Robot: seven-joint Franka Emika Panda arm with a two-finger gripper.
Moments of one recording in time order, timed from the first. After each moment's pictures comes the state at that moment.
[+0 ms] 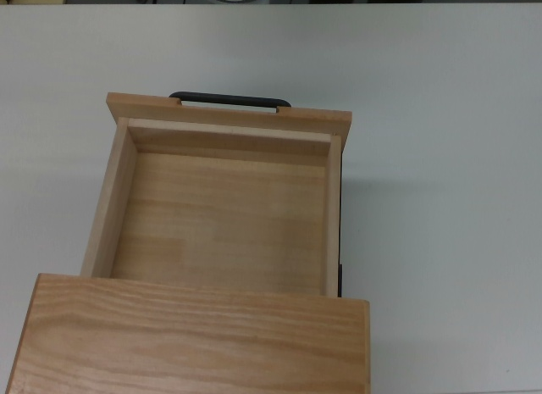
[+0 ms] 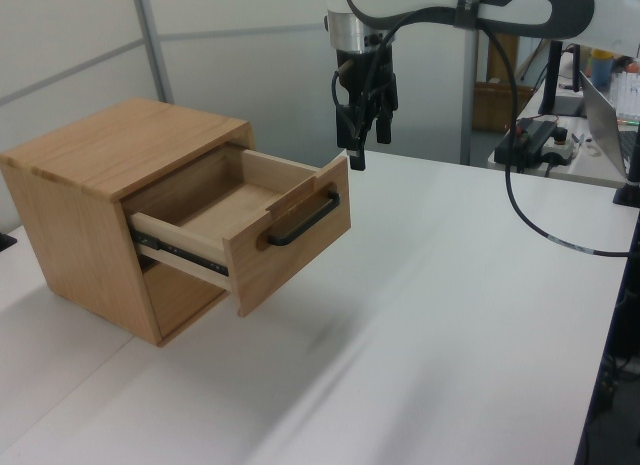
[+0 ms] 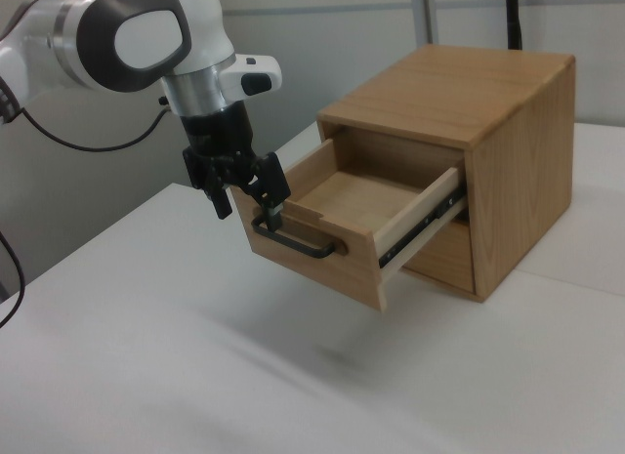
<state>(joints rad) 0.00 0.09 0.02 -1.34 -0.04 1.42 -0.06</state>
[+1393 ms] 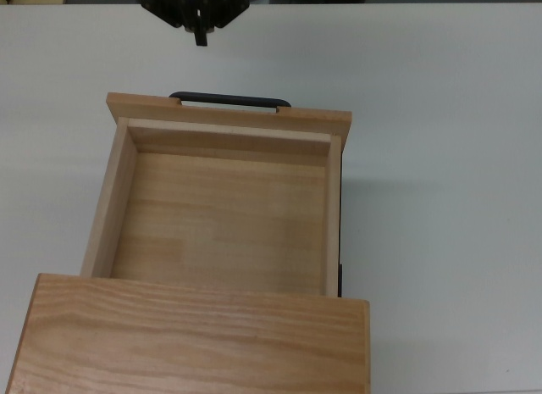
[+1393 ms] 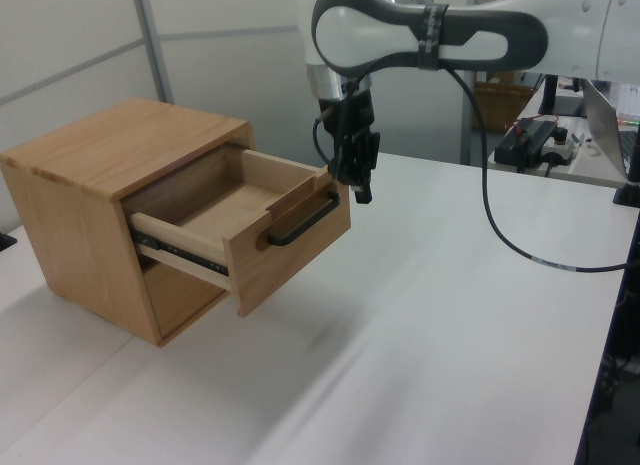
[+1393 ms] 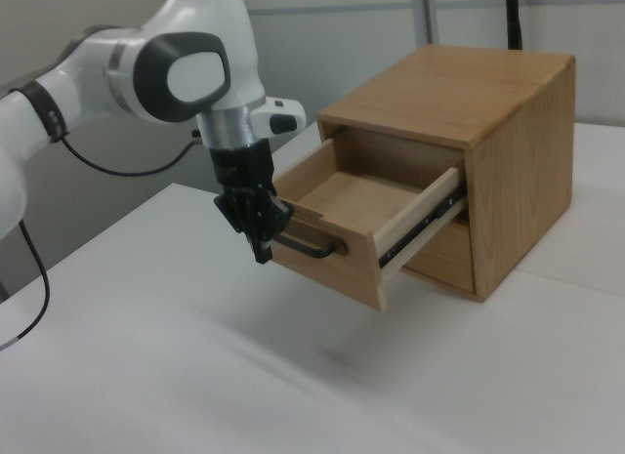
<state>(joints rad) 0.02 0.19 0.03 -1.35 -0.04 1.42 -0.03</state>
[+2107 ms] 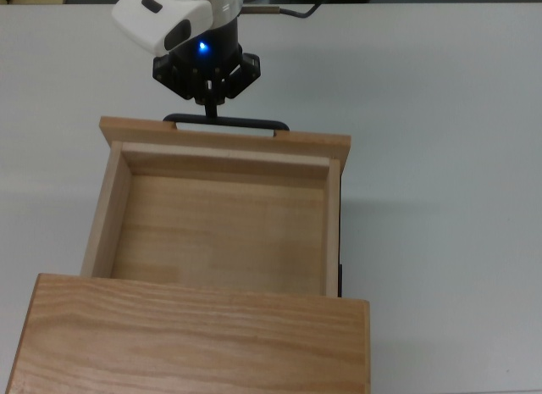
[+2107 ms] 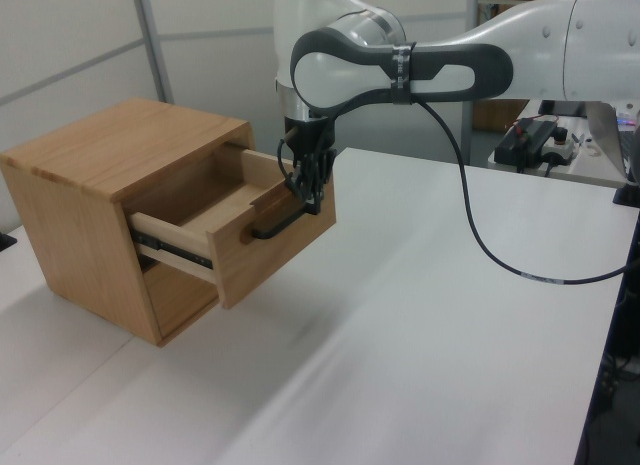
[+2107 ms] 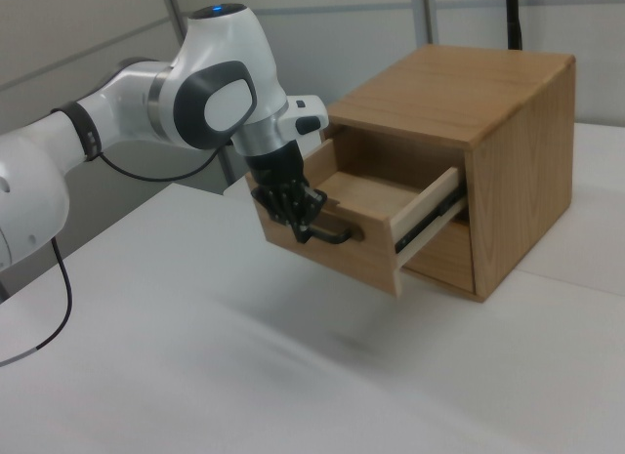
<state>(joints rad) 0.02 0.28 0.04 -1.36 -0.04 1.75 -0.03</state>
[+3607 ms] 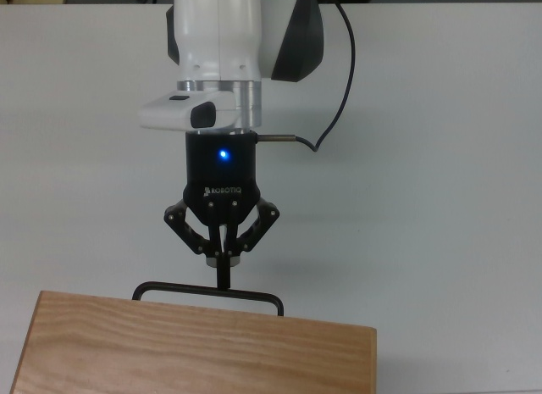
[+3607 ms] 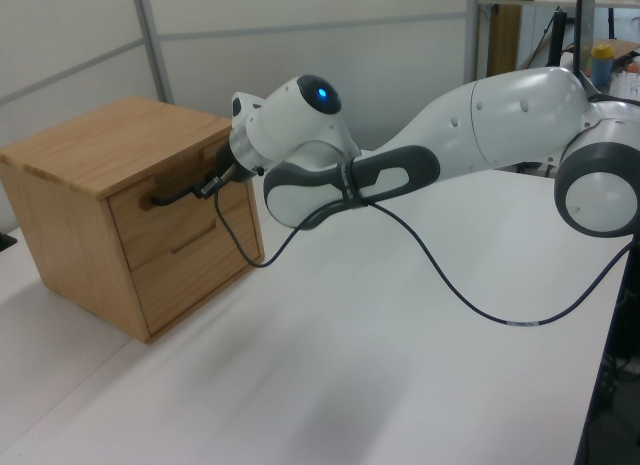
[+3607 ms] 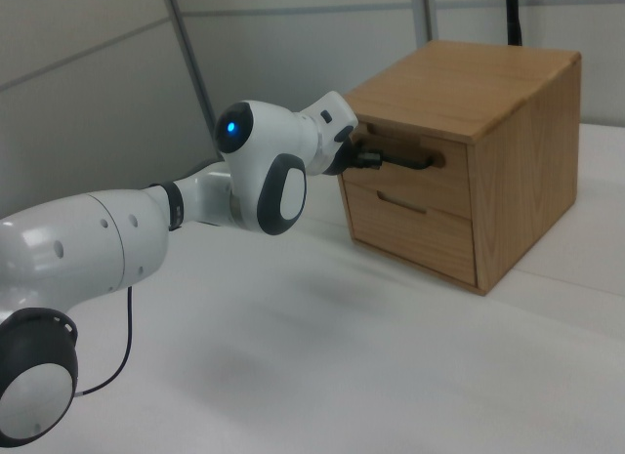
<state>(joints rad) 0.04 0.54 0.04 -1.39 -0.10 2.84 -0.03</state>
